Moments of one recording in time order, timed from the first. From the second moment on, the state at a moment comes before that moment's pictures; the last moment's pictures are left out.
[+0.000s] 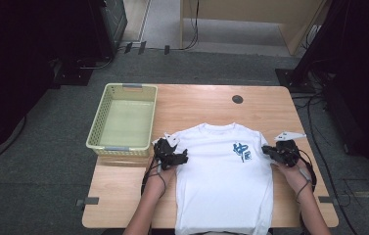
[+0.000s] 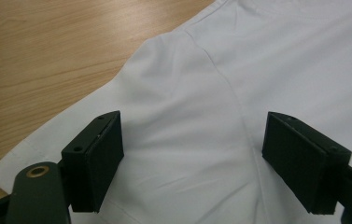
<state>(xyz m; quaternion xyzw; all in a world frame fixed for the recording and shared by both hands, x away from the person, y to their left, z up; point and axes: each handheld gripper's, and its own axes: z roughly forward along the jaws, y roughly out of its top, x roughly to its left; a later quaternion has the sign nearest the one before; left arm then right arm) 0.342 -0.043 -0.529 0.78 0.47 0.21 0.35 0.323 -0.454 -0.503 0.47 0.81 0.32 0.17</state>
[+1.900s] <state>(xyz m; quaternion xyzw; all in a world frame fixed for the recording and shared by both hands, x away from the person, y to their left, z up) 0.342 -0.044 -0.529 0.78 0.47 0.21 0.35 0.319 -0.403 -0.491 0.43 0.83 0.32 0.16</state>
